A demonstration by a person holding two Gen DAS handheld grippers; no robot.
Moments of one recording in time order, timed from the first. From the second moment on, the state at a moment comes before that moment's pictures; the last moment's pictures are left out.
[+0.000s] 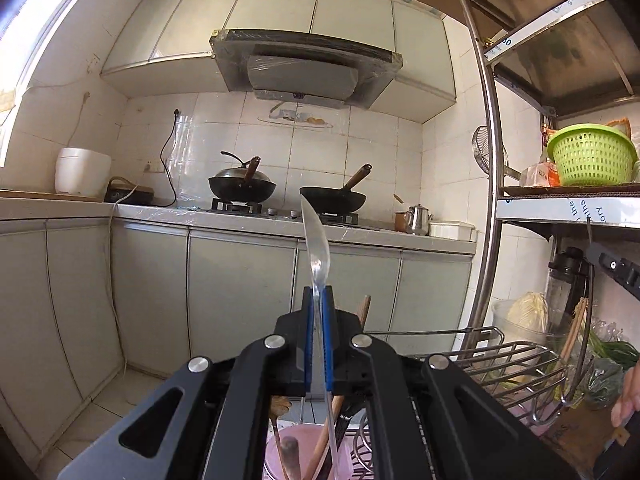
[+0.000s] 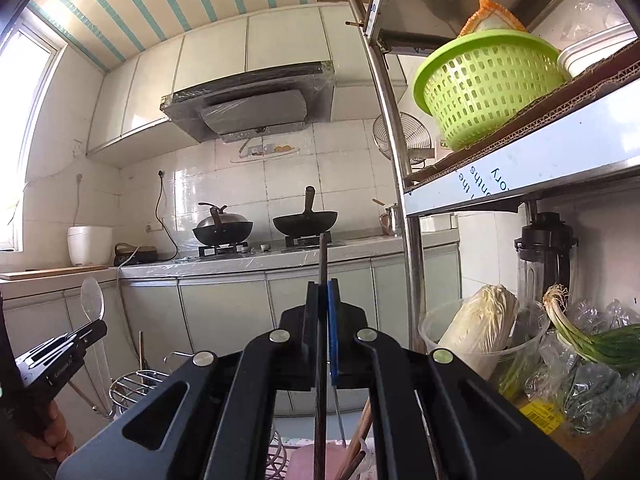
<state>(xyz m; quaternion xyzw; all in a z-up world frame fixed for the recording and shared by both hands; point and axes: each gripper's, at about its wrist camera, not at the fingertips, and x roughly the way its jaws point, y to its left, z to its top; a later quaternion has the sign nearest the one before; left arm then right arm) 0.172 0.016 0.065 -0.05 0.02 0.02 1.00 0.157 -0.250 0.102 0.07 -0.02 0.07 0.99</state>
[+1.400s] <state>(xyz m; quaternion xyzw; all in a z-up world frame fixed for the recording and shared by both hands) 0.135 0.033 0.025 -0.07 0.16 -0.05 0.98 0.160 -0.227 0.034 0.06 0.19 0.10 0.98</state>
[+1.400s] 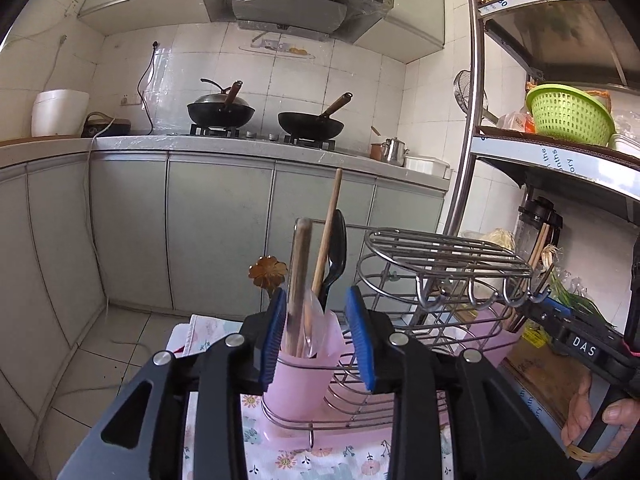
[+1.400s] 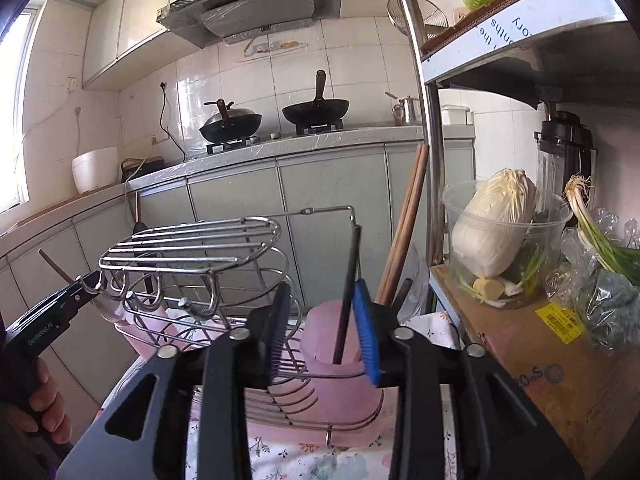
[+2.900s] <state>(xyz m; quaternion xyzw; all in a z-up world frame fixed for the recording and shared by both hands) 0.029 -0.012 0.013 -0.09 0.27 -0.06 0.96 0.042 -0.185 0.002 0.01 0.28 0.09 0.95</state>
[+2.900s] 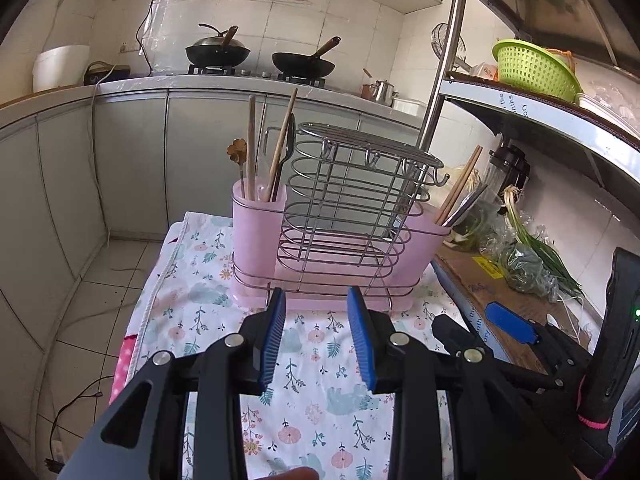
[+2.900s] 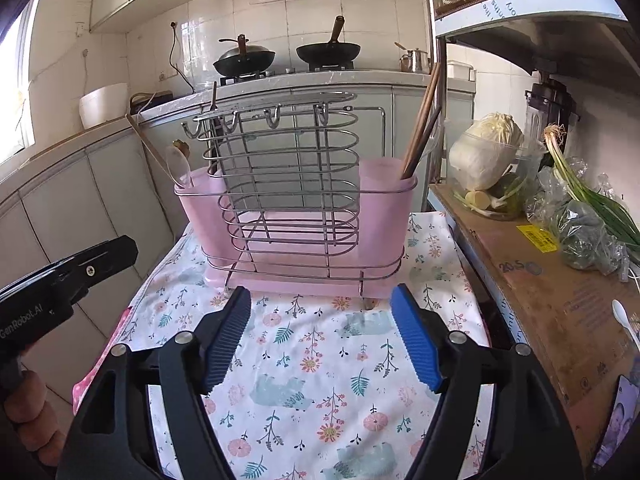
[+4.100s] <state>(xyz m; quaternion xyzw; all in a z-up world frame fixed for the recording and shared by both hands) 0.012 -0.024 0.011 -0.06 0.27 -0.06 0.96 0.026 -0.185 0.004 0.01 0.28 0.08 0.96</state>
